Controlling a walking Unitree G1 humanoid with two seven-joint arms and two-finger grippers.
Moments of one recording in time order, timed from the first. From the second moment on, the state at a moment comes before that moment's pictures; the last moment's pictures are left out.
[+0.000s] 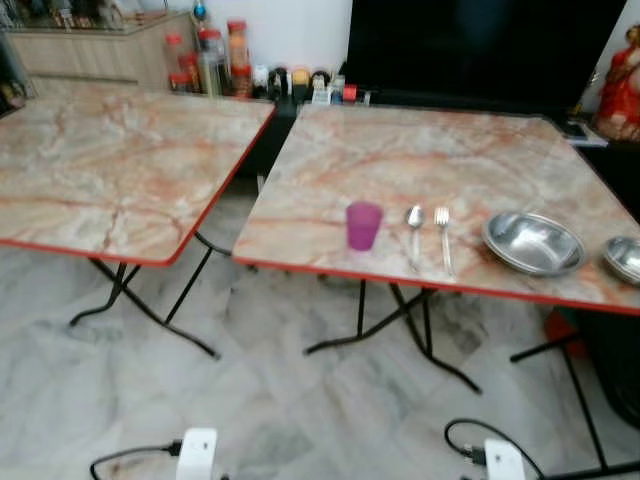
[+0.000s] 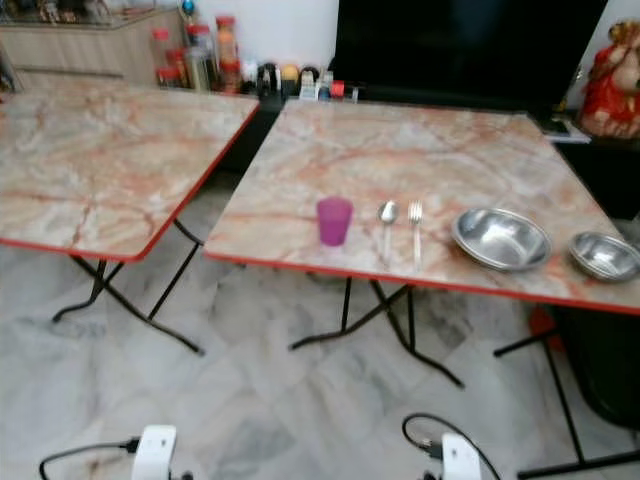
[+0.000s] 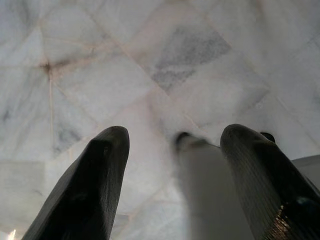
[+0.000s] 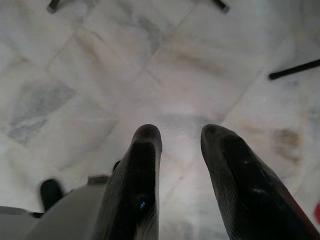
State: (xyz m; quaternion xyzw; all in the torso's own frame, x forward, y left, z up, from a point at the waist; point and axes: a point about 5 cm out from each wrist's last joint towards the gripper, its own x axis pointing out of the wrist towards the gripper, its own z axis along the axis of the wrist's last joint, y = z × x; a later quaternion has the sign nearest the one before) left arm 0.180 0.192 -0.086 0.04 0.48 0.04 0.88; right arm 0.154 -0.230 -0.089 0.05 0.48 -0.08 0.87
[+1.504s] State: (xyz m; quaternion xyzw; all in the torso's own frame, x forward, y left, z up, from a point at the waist) left arm 0.192 0.181 -0.081 0.02 0.46 0.03 0.89; right arm 0.137 -0.234 -0.094 0.04 0.50 -0.09 0.86
